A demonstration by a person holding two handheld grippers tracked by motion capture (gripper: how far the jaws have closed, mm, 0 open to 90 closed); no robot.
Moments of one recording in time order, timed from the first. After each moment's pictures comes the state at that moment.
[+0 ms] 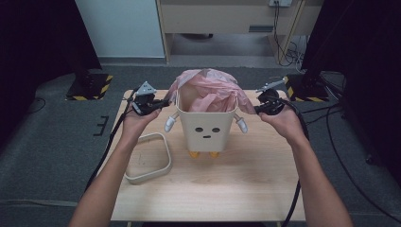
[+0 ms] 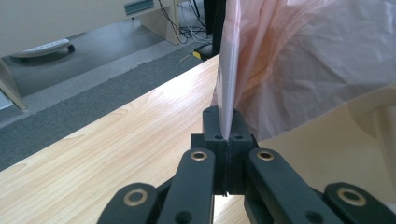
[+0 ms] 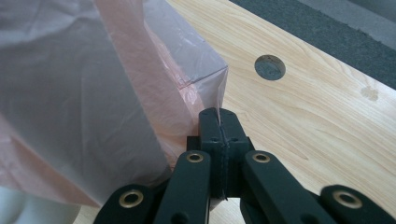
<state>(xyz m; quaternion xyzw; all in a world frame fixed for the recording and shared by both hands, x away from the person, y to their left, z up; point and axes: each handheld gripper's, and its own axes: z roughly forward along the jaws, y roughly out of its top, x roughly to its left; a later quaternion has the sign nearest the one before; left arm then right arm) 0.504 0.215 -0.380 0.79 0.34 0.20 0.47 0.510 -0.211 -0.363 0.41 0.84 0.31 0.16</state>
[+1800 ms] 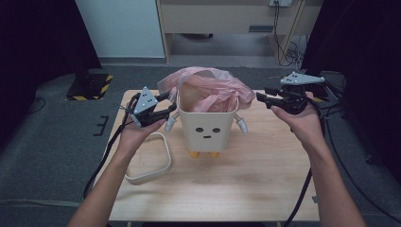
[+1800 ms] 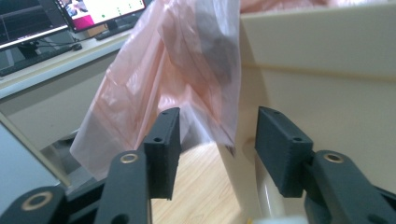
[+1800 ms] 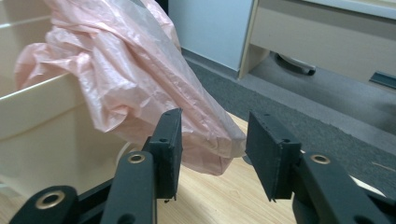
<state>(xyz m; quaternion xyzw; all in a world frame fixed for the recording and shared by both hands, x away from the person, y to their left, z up) 0.445 0.195 -0.348 0.75 0.24 0.33 0.52 0.452 -0.235 -0.293 0.36 0.76 0.48 0.25</state>
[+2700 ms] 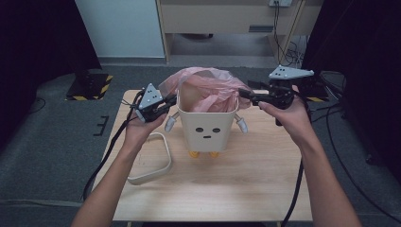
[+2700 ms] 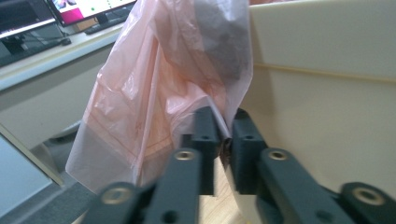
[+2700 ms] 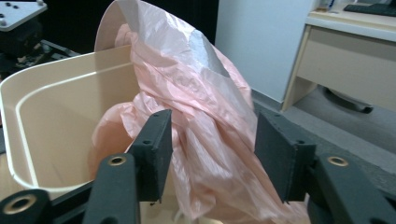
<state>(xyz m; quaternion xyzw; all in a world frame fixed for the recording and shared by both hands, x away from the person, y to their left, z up) 0.461 0.188 -0.349 0.77 0.24 0.30 0.51 0.461 -0.198 -0.278 0.29 0.76 0.55 0.20</state>
